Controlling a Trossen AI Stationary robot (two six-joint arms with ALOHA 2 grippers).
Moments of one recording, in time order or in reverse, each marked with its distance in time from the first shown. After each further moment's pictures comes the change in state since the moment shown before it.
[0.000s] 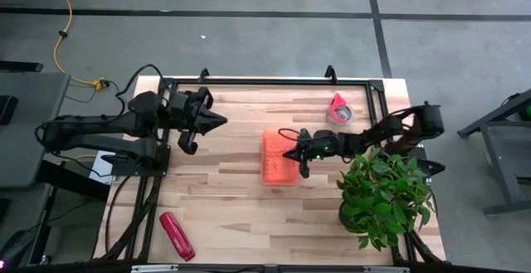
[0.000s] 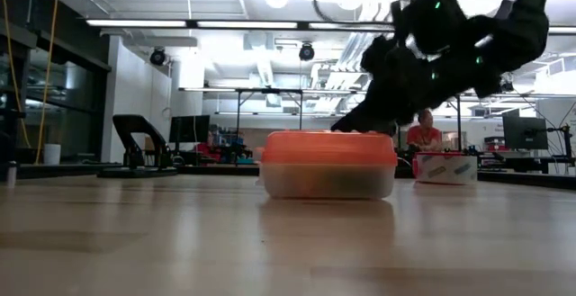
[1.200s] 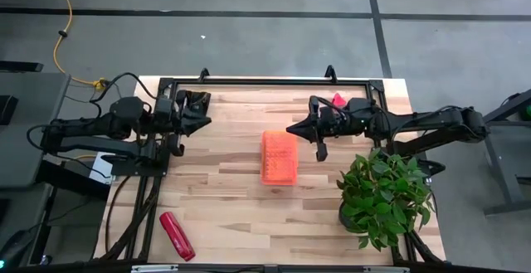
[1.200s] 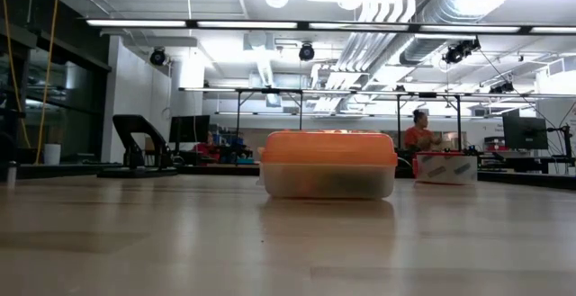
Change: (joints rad) left arm -0.088 -0.252 -0.001 -0.432 -0.260 0.060; right arm 0.005 -0.488 0.390 -0.445 -0.068 -0.198
